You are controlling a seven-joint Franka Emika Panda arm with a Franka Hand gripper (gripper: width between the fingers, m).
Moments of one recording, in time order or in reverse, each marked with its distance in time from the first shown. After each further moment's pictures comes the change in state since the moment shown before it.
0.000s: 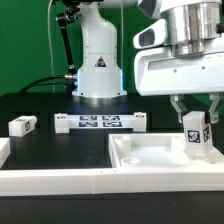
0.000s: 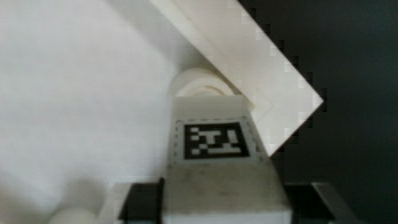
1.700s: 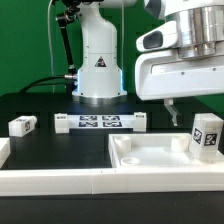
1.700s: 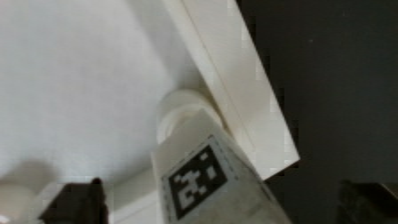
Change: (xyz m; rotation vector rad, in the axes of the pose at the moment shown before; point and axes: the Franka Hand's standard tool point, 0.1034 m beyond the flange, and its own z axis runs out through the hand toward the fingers) arm -0.014 -0.006 0.004 -0.008 -0.028 -0.565
